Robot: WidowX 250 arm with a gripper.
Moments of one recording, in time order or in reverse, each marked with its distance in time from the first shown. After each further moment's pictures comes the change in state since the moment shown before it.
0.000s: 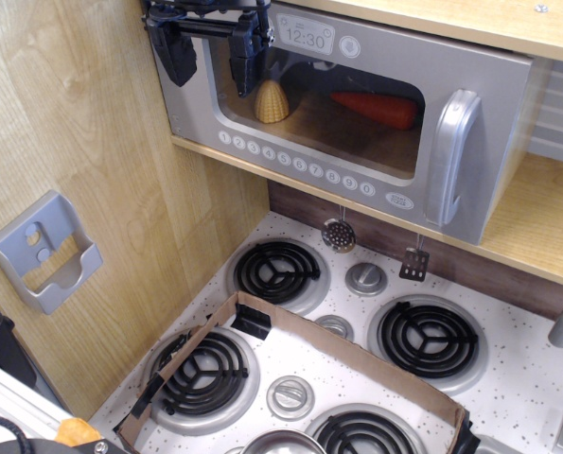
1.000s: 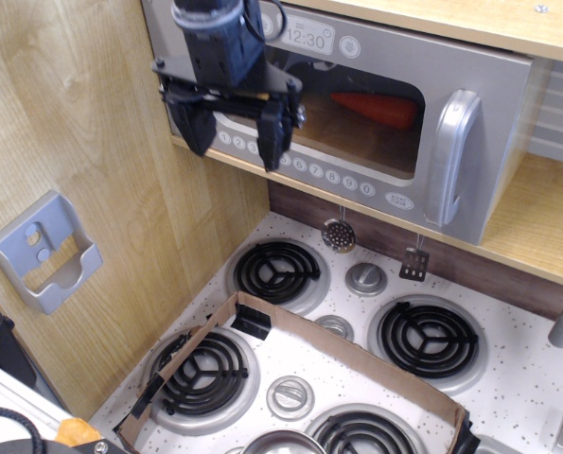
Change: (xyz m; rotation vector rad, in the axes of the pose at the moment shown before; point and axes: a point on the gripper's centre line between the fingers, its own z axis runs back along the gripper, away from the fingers) arm -0.049 -0.042 -0.020 0.025 -0.101 0.034
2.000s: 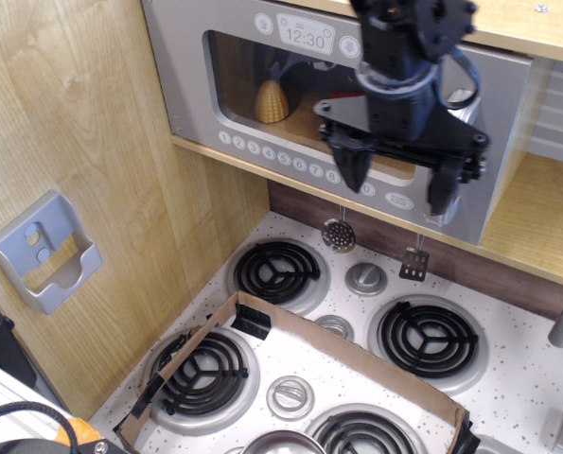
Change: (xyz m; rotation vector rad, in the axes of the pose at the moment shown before) arm 0.009 -0.115 -0.013 -0.049 -0.127 -0.100
